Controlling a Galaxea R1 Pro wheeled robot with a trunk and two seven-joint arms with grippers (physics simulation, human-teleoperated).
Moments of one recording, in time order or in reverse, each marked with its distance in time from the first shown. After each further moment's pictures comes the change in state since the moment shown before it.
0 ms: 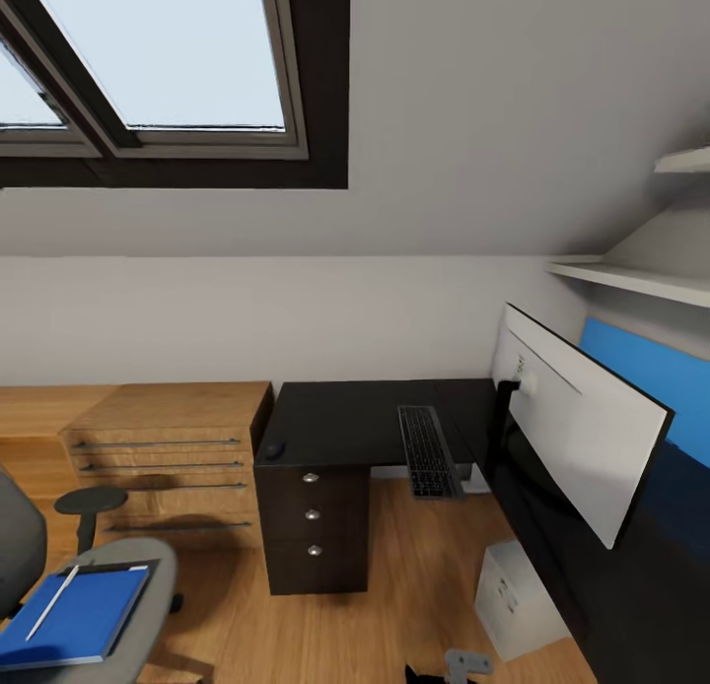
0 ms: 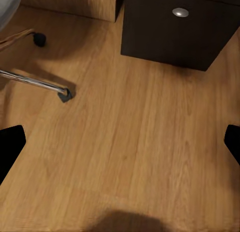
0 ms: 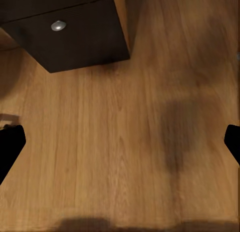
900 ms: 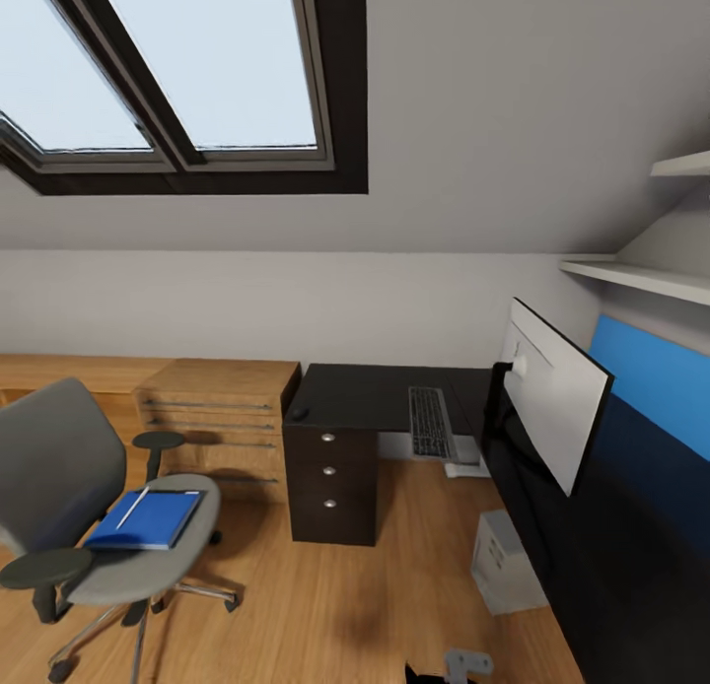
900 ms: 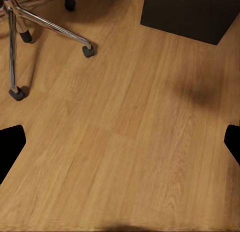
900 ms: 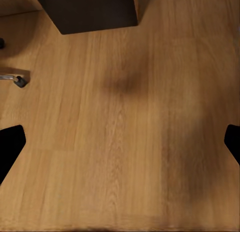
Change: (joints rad) left arm 0.000 0.001 0.002 0.000 0.001 -0.002 -0.001; right arm 0.000 0.001 0.000 0.000 0.000 -0.002 -0.004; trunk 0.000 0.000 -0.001
